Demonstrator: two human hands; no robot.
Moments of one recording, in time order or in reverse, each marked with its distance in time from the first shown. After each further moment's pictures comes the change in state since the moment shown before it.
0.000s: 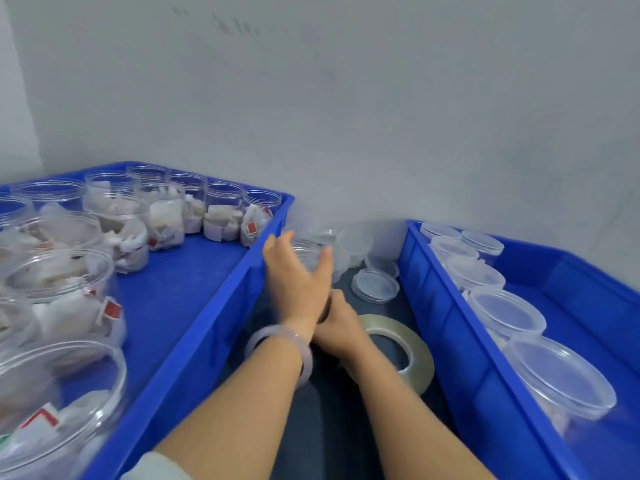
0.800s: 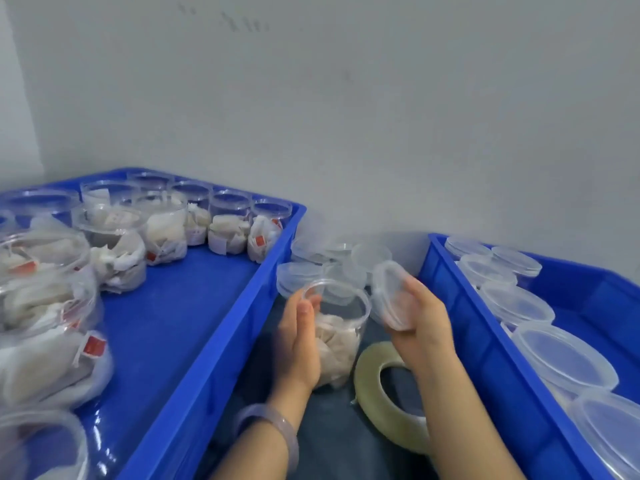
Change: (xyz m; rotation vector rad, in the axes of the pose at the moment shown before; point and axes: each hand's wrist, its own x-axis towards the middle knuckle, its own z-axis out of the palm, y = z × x) left_hand -0.015 -0.050 -0.005 -0.445 -0.225 -0.163; right_hand 0.032 0.010 -0.063 1.231 0.351 0.168
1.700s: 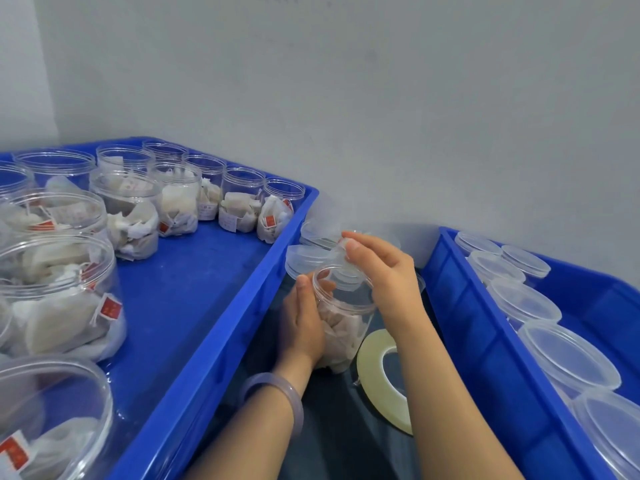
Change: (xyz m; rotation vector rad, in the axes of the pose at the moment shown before) left_hand 0.003 0.000 0.000 -0.027 0.086 -0.090; right_hand -0.037 -0.012 0.054 -0.590 -0.451 -0.355
